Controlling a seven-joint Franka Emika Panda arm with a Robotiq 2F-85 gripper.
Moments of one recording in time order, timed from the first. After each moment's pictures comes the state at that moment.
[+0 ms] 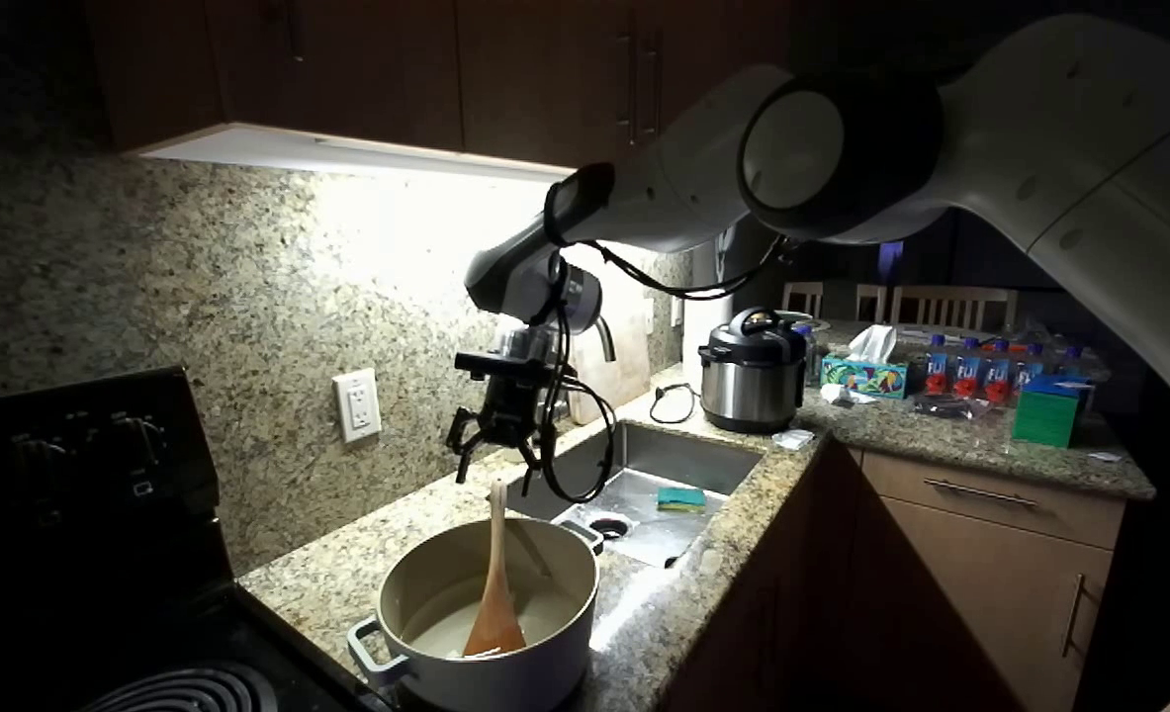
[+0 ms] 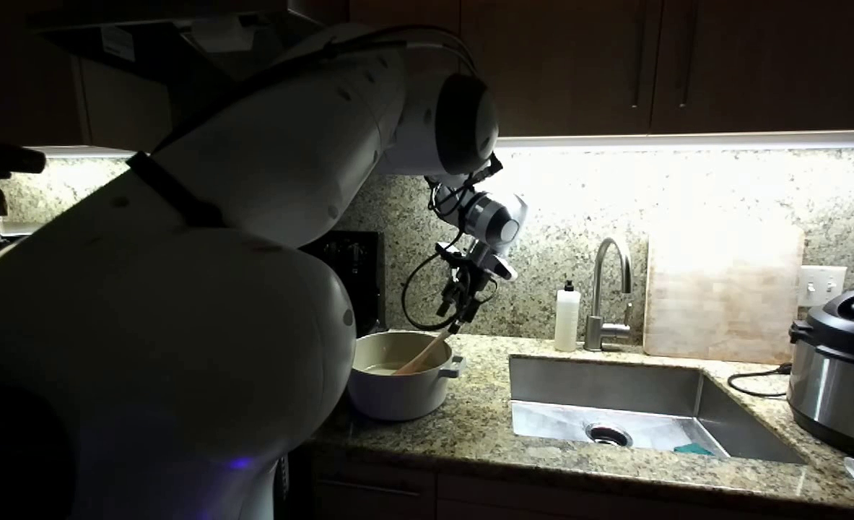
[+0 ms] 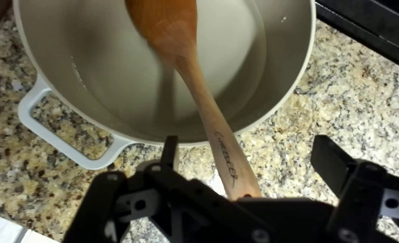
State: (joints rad) arm 0.19 0.82 0.07 -1.27 0.40 1.85 0.67
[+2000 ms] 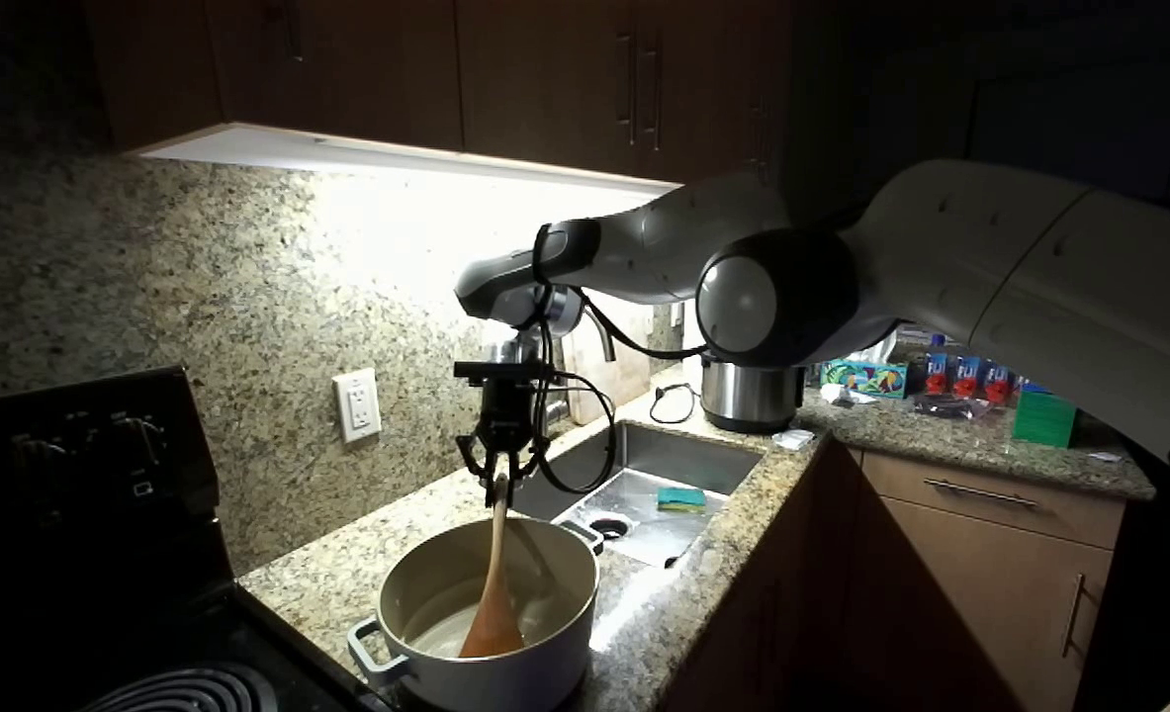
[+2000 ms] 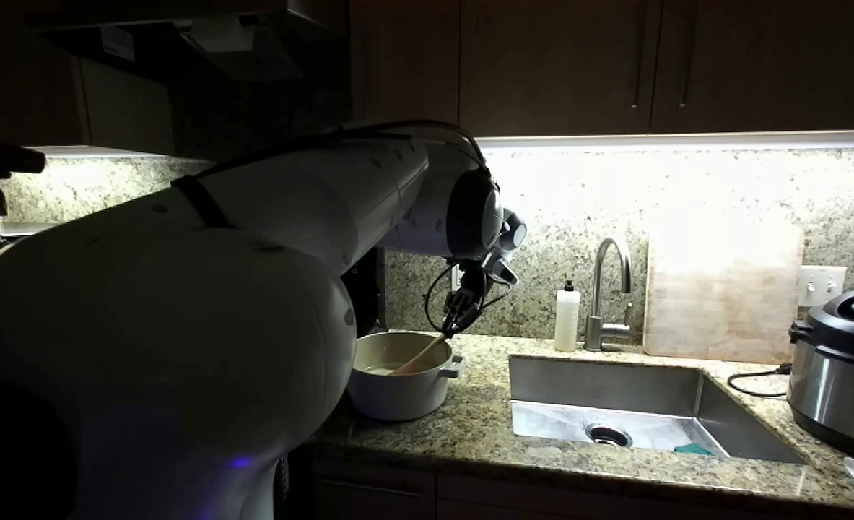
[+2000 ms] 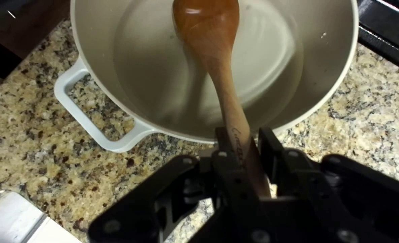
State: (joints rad) arm 0.19 1.14 0.06 -0.72 0.34 1.44 0.68
